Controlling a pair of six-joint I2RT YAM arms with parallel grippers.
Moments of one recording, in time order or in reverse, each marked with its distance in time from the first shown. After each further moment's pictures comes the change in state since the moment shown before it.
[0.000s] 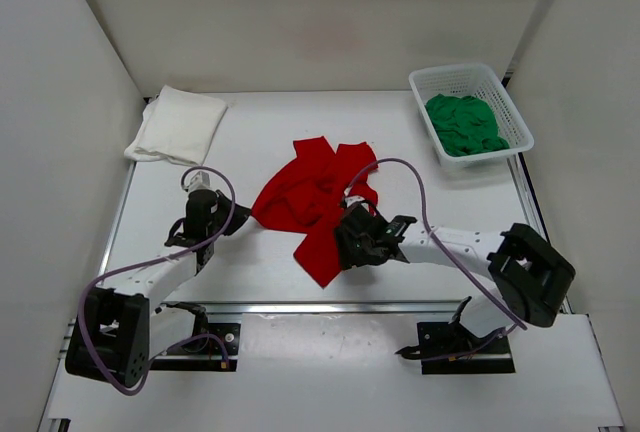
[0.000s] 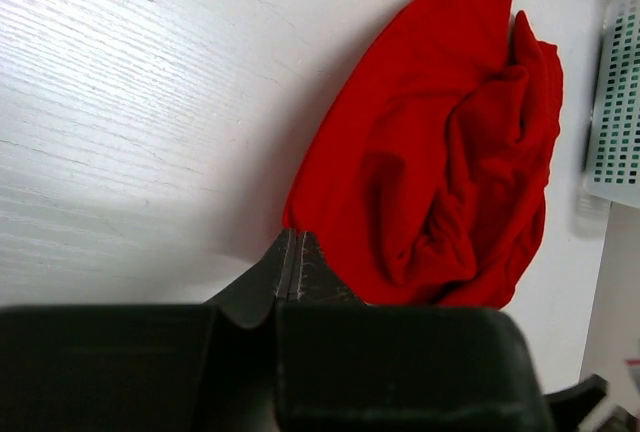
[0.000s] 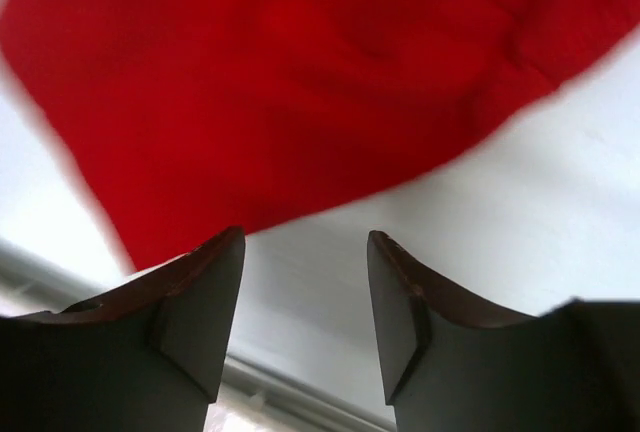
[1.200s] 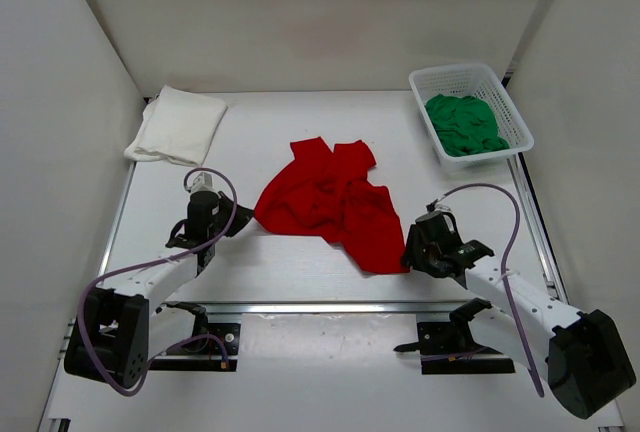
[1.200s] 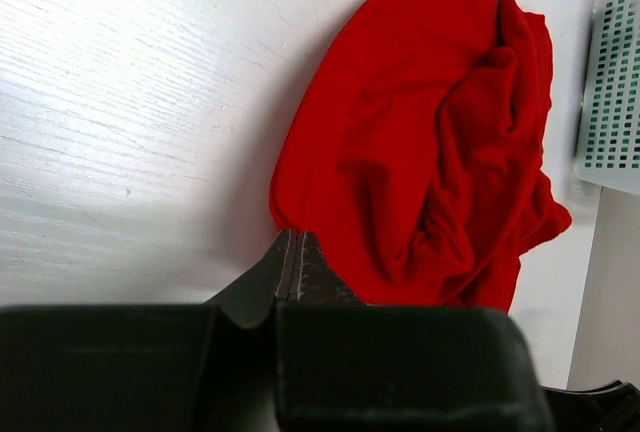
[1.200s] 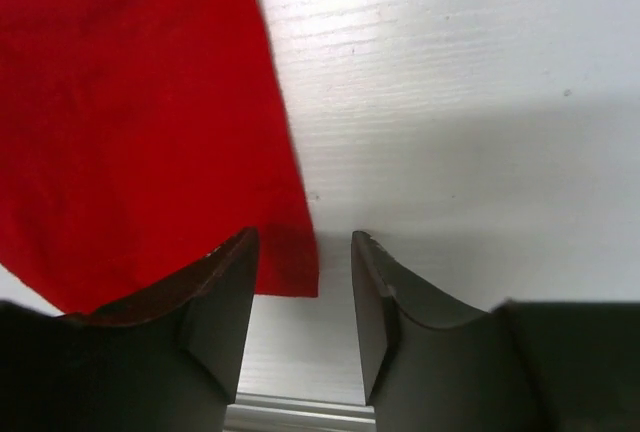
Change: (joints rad) left arm -0.017 -0.005 -0.013 0.016 0.020 -0.011; right arm -0.422 -0.512 -0.384 -0.111 0.058 0.108
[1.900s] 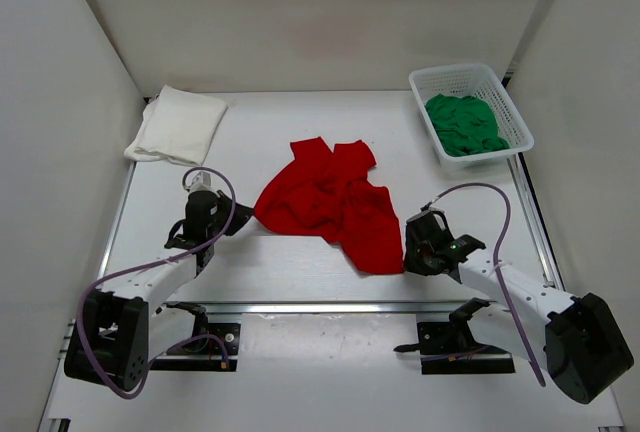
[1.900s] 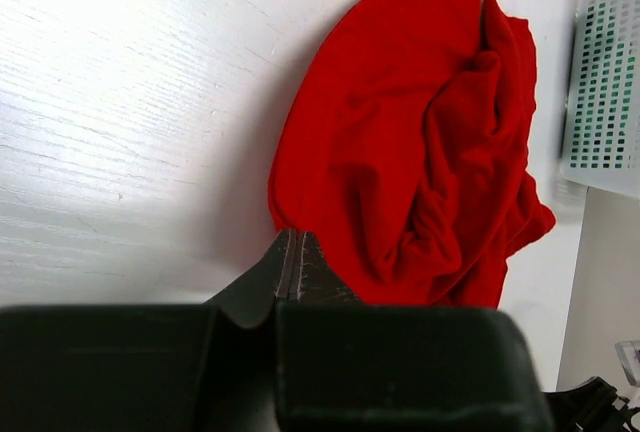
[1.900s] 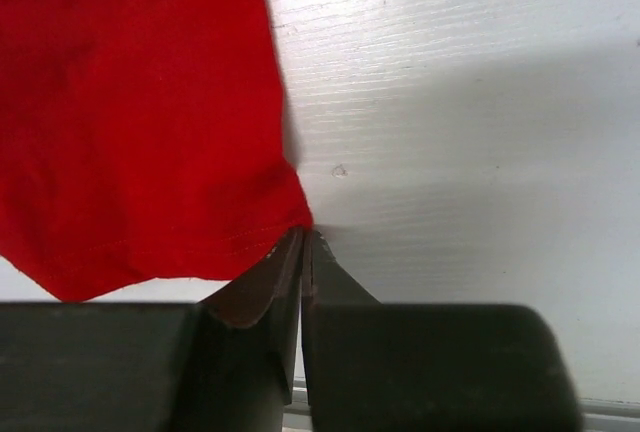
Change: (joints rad) left arm 0.010 -0.014 0.000 0.006 0.016 -0.003; right arm 0.058 0.075 0.035 -0.042 -0.008 0.100
